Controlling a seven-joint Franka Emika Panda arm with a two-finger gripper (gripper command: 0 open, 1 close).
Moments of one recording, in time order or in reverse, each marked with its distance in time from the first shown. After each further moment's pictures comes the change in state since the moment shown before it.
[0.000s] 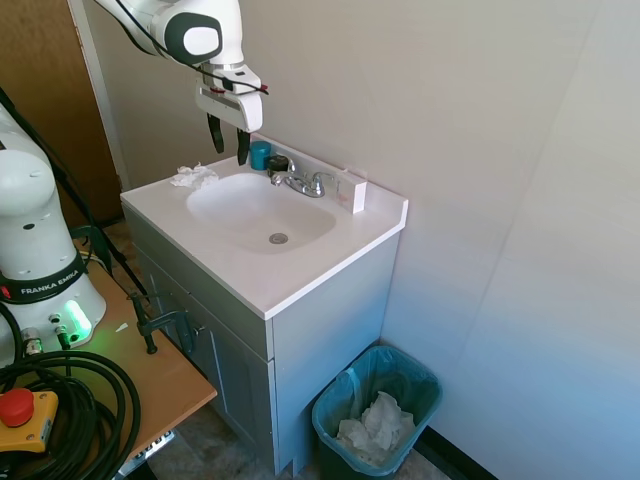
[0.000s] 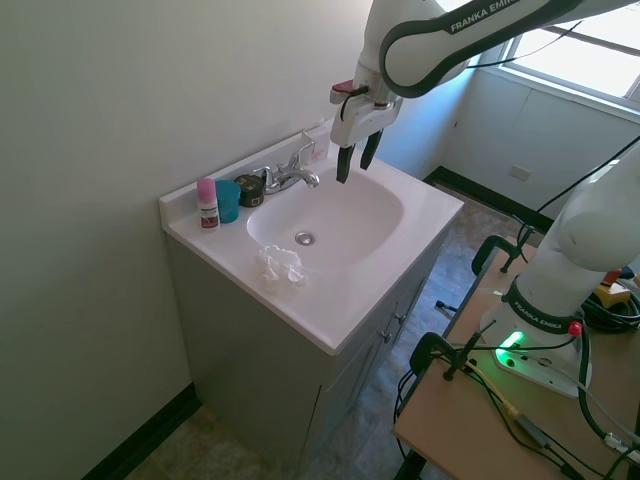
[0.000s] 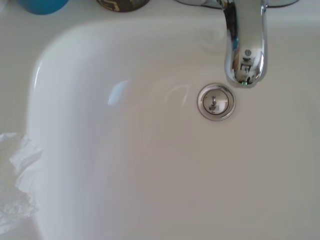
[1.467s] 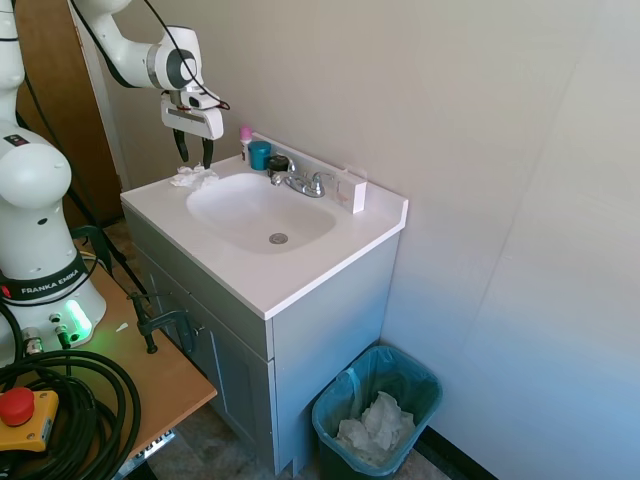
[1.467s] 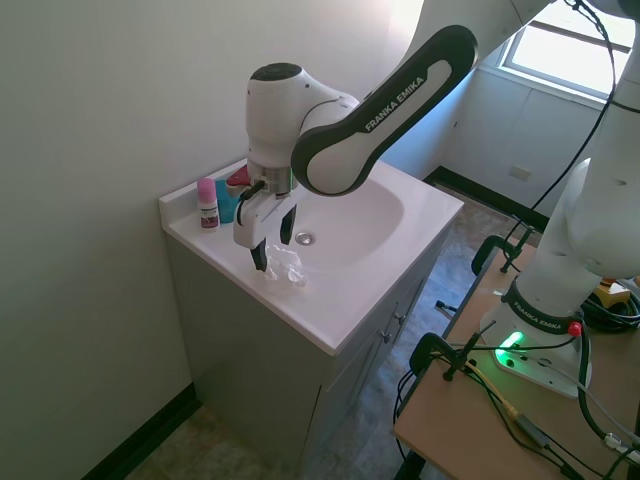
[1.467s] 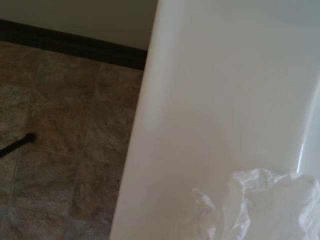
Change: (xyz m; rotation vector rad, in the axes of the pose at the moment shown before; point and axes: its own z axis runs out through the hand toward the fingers) arm -0.140 -0.175 0.112 -0.082 -0.011 -0.198
